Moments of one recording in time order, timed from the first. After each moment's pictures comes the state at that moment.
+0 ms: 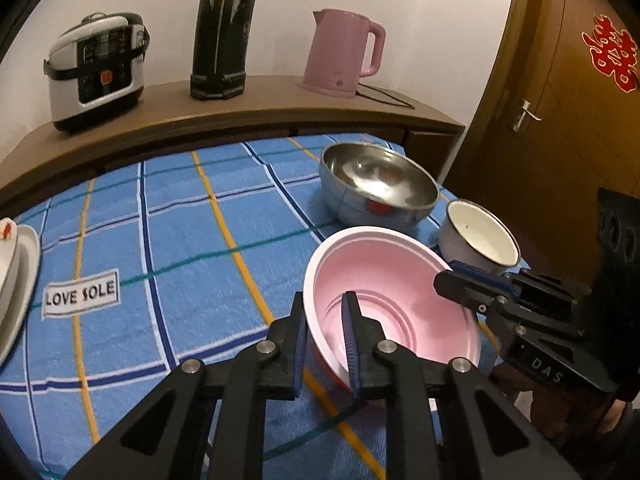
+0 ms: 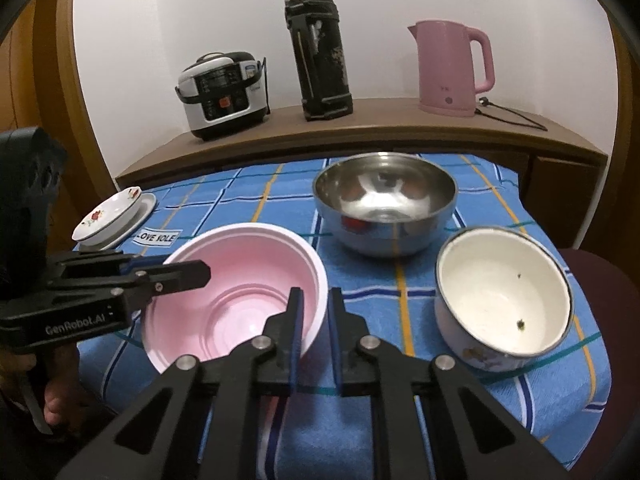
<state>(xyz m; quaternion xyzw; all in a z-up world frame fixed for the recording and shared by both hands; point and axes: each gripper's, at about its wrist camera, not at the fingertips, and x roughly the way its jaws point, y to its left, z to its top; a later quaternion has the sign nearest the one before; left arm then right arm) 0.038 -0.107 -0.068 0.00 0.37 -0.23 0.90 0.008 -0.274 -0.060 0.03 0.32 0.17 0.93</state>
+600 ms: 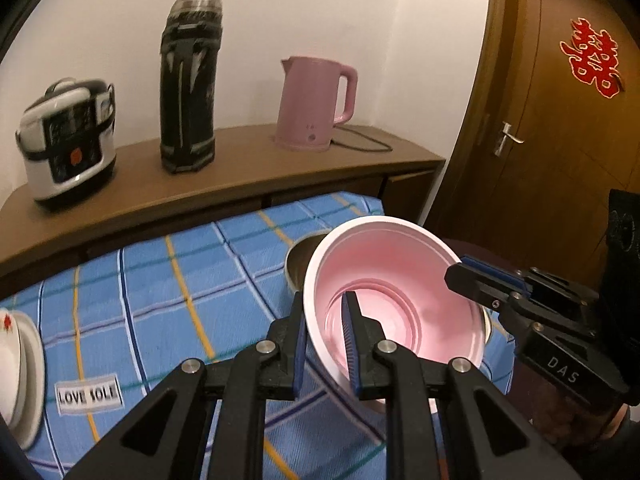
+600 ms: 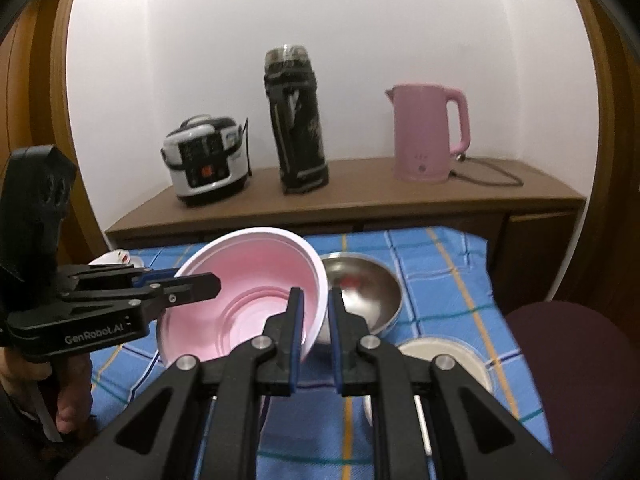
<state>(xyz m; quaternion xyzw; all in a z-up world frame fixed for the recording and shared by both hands) 0.071 -0.143 -0.003 0.01 0.31 -0.26 0.92 0.027 -0.311 0.014 0.03 0.24 0.13 0.96</state>
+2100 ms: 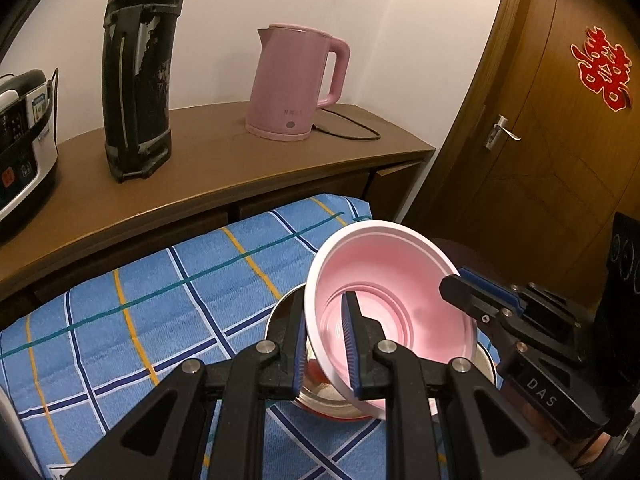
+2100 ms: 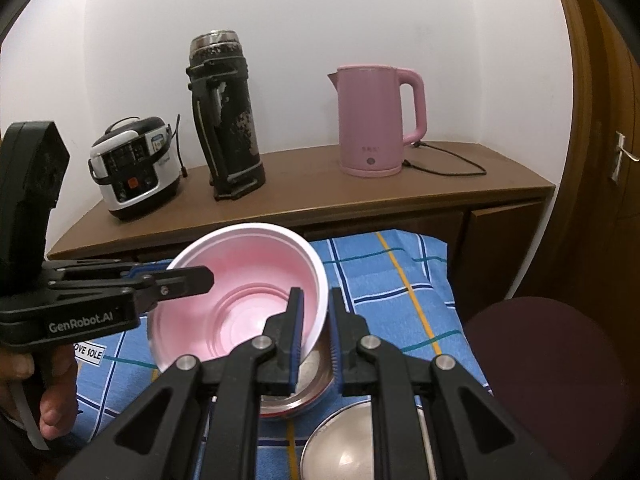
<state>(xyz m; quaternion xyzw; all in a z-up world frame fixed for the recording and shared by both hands) 0.167 -0.178 0.006 0.00 0.37 -0.31 0.88 0.106 -0.332 0.014 0.04 0.29 0.05 0.95</state>
